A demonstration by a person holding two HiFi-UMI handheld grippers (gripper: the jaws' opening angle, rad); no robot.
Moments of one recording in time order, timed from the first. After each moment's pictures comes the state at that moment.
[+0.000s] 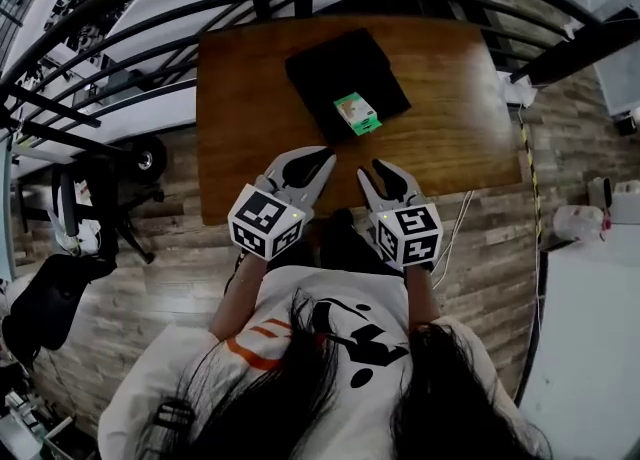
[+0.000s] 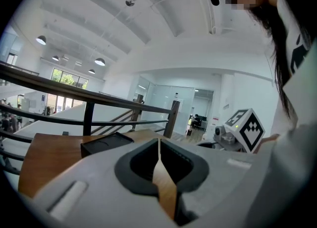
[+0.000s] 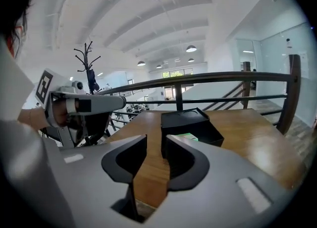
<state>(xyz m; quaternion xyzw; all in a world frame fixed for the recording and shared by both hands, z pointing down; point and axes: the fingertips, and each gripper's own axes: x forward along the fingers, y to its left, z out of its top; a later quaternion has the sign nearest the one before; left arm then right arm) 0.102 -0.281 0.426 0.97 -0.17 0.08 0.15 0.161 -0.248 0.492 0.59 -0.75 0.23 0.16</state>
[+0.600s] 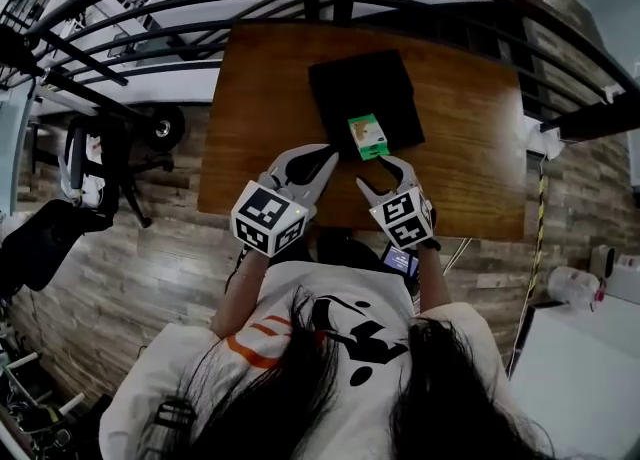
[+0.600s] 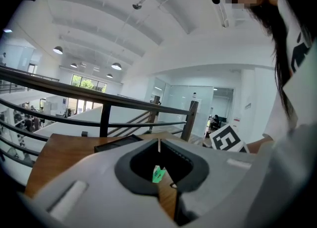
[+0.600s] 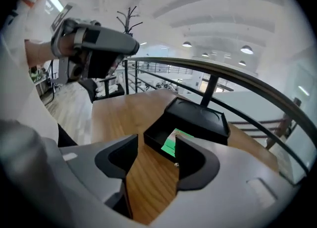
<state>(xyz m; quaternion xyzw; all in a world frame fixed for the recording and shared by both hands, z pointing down) 0.128 -0.326 0.432 0.94 -0.28 0.08 0.15 0.193 -0.307 0.563 0.40 -0.83 0.11 0.37</state>
